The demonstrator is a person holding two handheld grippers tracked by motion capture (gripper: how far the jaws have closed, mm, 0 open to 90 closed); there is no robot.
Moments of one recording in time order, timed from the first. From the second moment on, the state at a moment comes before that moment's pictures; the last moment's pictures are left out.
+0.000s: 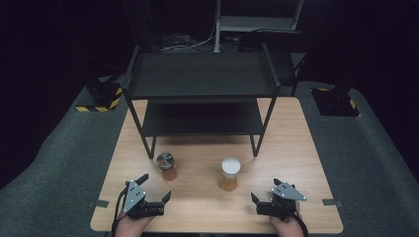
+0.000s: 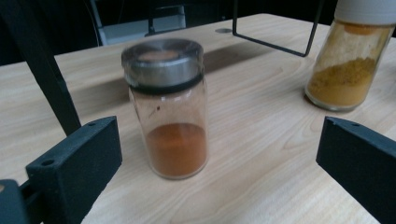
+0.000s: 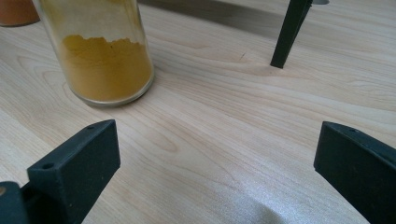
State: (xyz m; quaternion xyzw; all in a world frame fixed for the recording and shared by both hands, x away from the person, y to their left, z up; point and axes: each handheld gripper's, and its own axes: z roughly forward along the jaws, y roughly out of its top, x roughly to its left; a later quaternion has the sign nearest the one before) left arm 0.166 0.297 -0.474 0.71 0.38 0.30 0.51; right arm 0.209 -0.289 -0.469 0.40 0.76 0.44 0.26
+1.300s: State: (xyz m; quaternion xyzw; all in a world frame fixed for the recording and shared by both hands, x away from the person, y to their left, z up) left arm 0.237 0.290 -0.454 0.71 0.40 0.29 0.50; right arm 0.209 -0.288 -0.469 0.39 0.77 0.44 0.27
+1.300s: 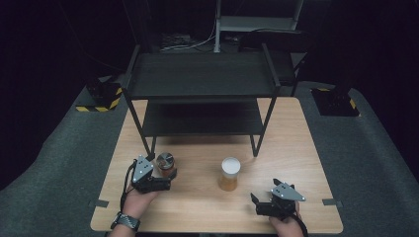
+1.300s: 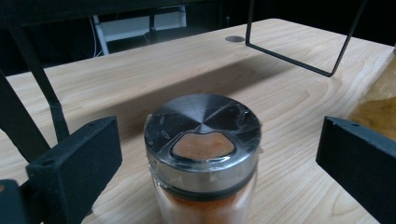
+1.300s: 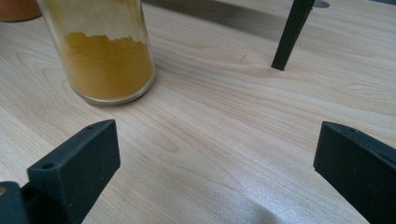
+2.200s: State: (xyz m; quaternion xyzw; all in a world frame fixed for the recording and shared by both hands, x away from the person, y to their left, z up) left arm 0.247 0.298 -0.469 0.70 0.41 0.27 0.53; right arm 0.209 -0.285 -0.469 0.39 0.77 0.43 0.27
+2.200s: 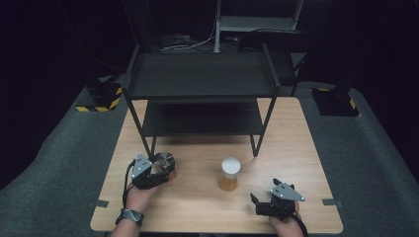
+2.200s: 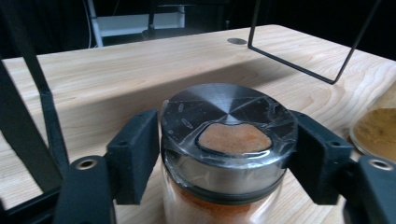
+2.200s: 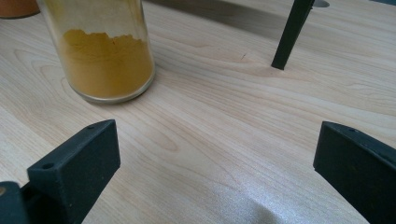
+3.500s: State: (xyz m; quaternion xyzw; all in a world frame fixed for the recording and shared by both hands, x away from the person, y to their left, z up) left arm 0.205 0.296 -0.417 0.67 0.37 0.31 0.56; right arm 0.209 -0.285 -0.468 0.39 0.77 0.43 0.27
